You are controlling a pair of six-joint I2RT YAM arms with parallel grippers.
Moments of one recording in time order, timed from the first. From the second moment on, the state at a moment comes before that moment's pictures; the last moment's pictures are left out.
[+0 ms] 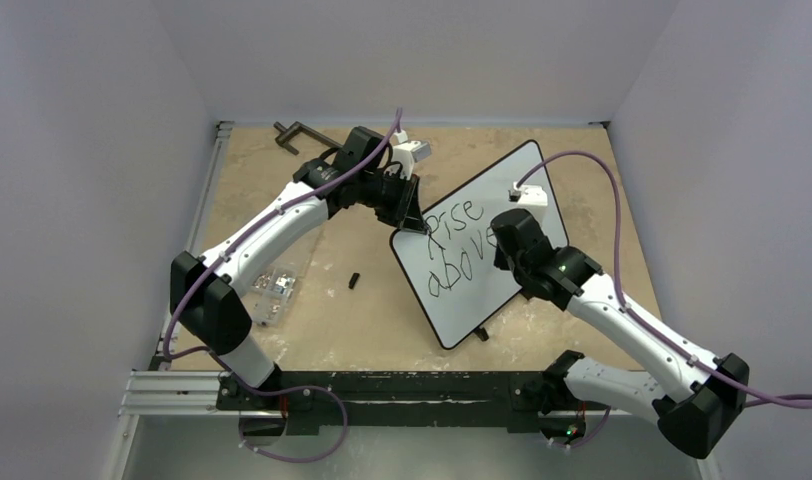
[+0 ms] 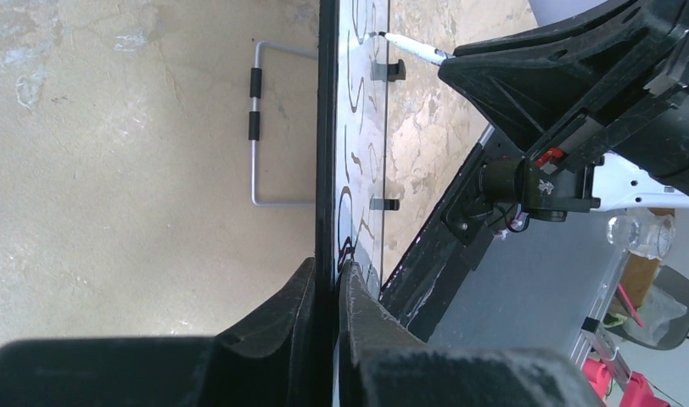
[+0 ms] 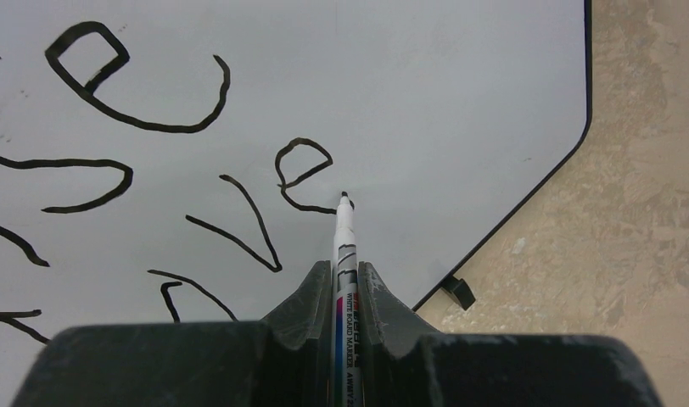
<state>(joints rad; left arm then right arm) -0.62 1.64 1.56 -0.72 0.54 -0.26 0.69 1.03 0.92 -0.68 0.57 0.55</state>
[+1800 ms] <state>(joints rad) -0.62 1.43 1.39 -0.70 0.44 -0.22 0.69 0.85 0.88 -0.61 0.54 0.50</state>
